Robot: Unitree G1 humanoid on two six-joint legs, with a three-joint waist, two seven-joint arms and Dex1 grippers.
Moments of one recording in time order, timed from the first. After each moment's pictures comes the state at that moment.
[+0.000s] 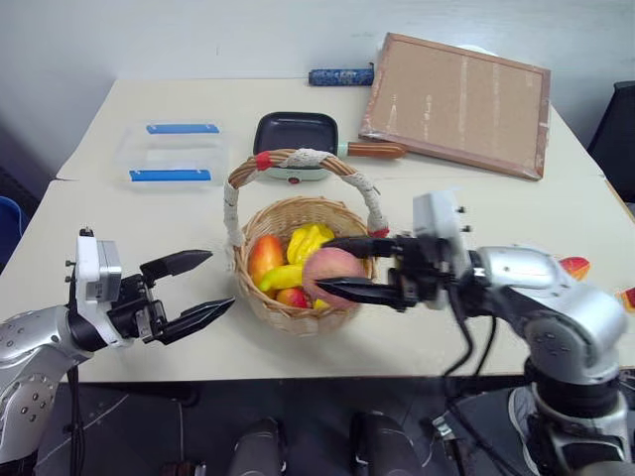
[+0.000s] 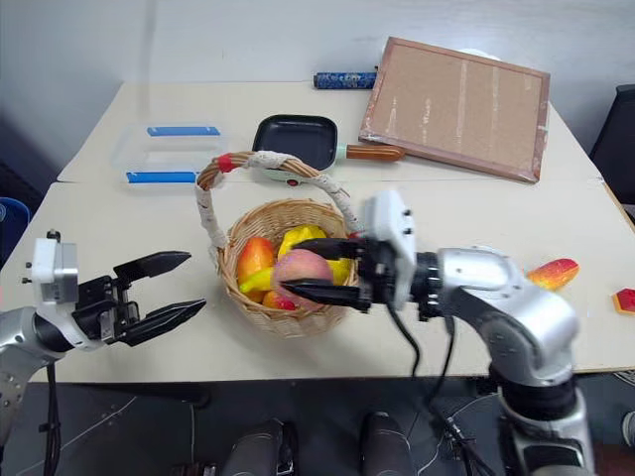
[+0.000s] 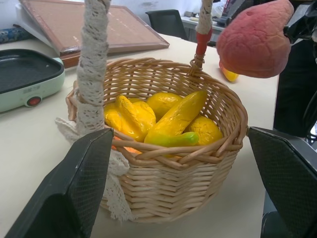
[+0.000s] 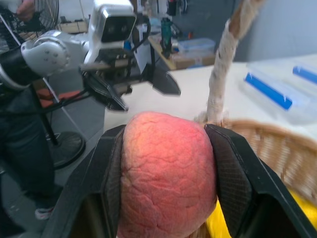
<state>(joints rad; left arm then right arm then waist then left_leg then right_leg) 0.08 0.77 0.47 -0.46 -0.86 0.49 -0.93 -0.57 -0.48 0.08 -0.59 0.70 0.80 0.80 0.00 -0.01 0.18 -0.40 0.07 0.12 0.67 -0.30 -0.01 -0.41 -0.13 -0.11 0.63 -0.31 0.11</state>
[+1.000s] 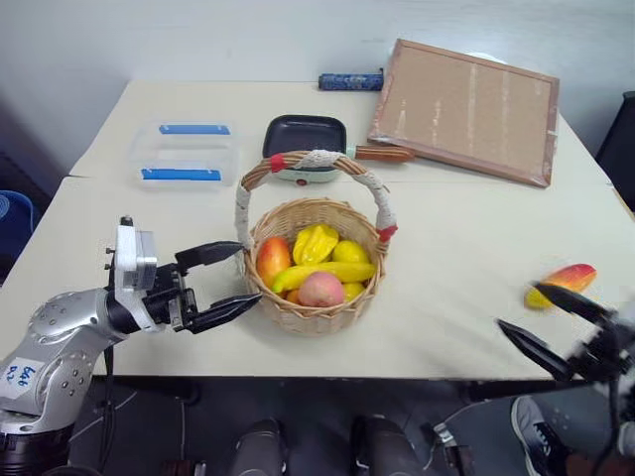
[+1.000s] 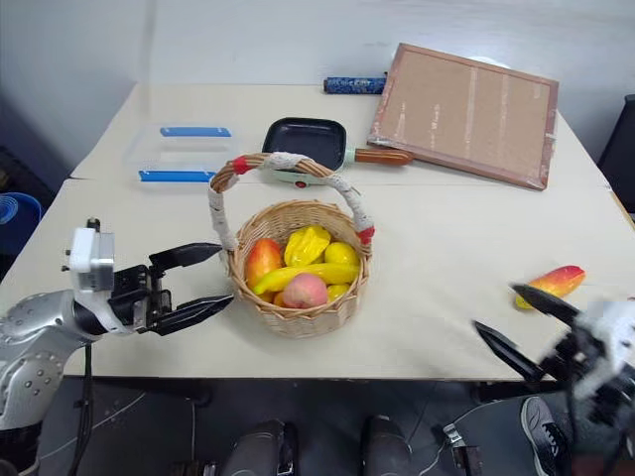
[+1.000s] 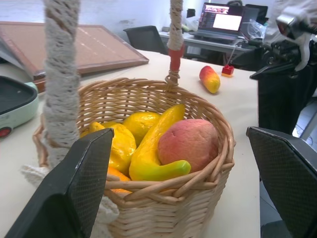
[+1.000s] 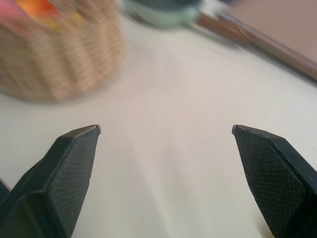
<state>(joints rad) -0.12 0.72 0.27 -0.39 -0.79 0.43 -0.97 0.44 -0.55 -0.78 -0.23 0.53 0.10 0.98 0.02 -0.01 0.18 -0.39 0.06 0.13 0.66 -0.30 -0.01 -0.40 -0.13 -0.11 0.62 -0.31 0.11</state>
